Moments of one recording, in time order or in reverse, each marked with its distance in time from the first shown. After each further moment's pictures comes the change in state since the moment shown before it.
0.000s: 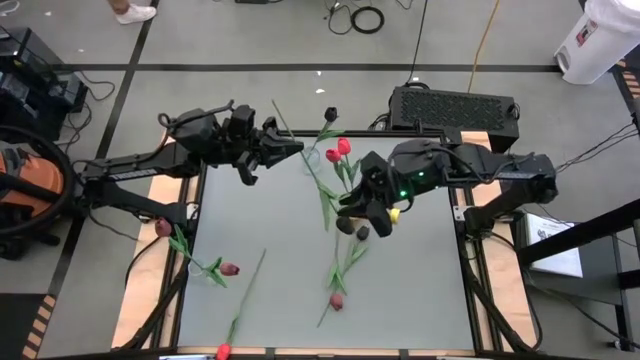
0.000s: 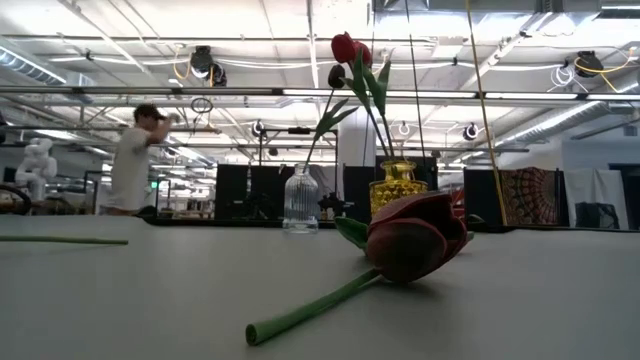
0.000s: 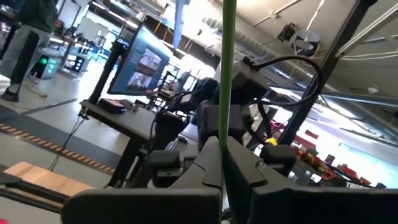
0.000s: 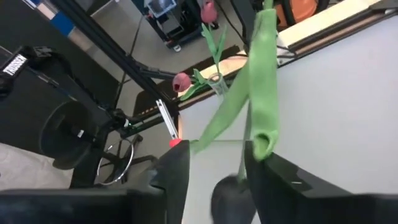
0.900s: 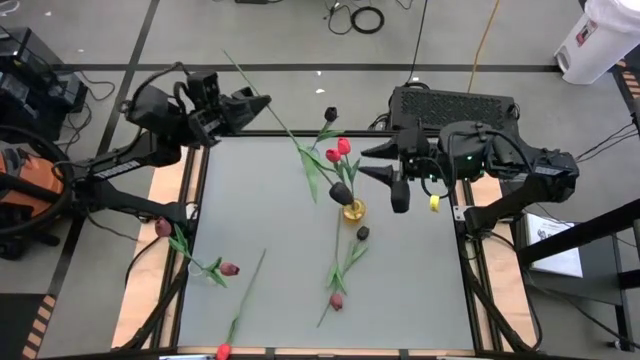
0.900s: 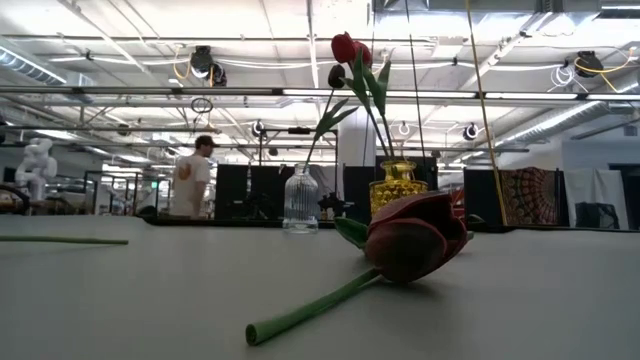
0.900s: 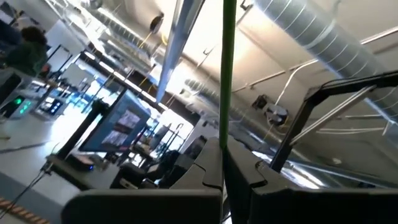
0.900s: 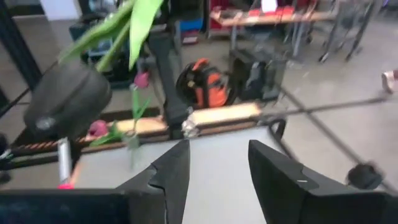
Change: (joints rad) left arm 0.086 -0.028 0.158 0.079 -0.026 -0.211; right arm 0.000 -0.131 0.001 0.041 0.385 -0.437
